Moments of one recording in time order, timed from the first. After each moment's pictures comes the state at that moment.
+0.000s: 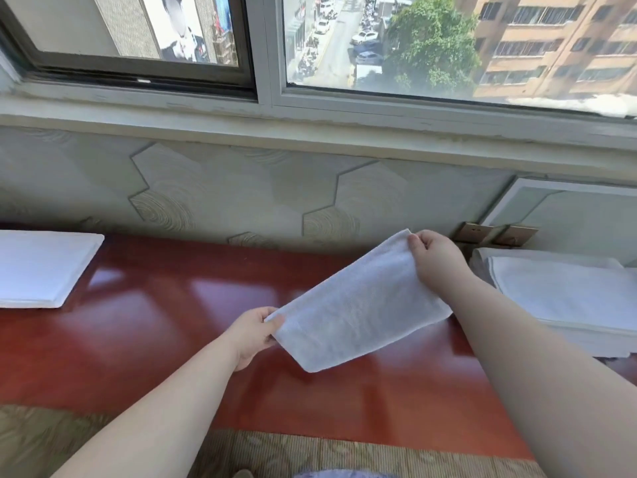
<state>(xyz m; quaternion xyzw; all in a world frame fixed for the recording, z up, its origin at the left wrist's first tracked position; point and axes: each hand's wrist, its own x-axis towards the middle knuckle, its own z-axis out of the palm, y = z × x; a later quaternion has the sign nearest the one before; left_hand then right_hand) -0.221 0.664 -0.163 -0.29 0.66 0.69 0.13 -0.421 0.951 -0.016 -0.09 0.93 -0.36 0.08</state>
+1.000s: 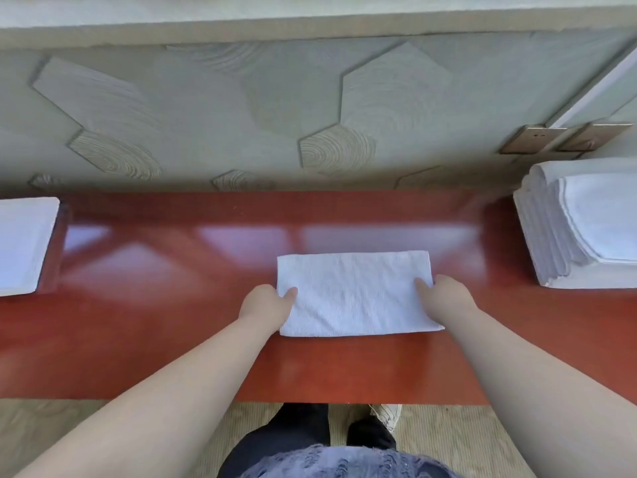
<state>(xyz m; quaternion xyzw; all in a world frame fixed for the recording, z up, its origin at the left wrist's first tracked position) -0.263 0.657 -0.250 -0.39 0.84 0.27 0.26 -0.393 0.982 -0.241 0.10 0.92 -0.16 0.34</state>
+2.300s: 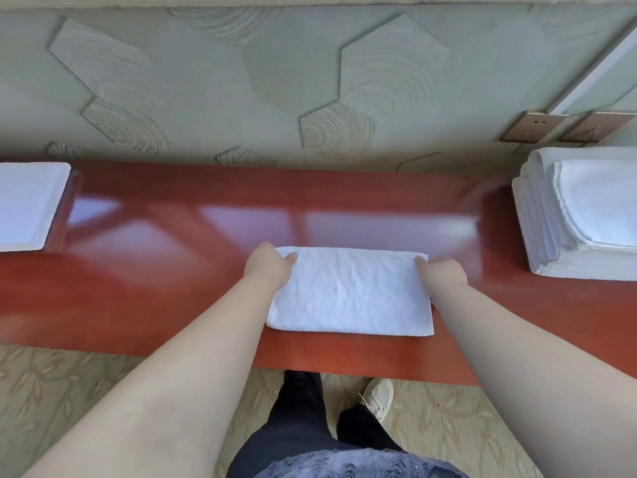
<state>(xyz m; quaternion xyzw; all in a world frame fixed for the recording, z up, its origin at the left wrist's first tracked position) -0.283 0.684 -0.239 -0.41 0.84 0.29 0.19 -0.396 0.991 -0.240 0.17 0.90 -0.26 0.30</state>
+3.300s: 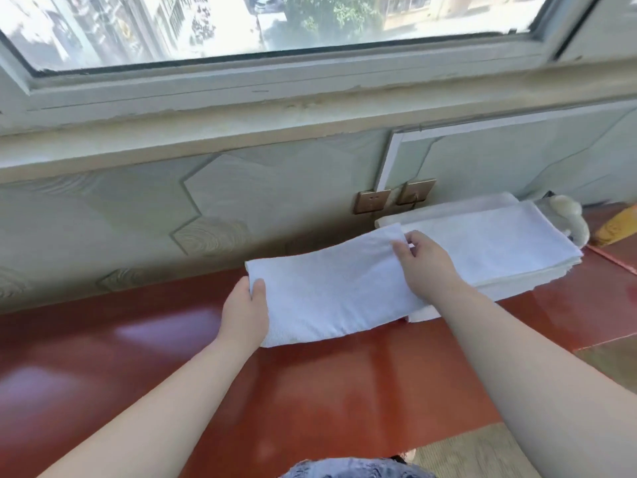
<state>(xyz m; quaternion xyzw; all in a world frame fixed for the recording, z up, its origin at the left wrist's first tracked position) -0.408 0.847 -0.137 -0.26 0.81 0.52 0.00 -0.509 1.148 -0.091 0.06 0.92 -0.37 0.08</state>
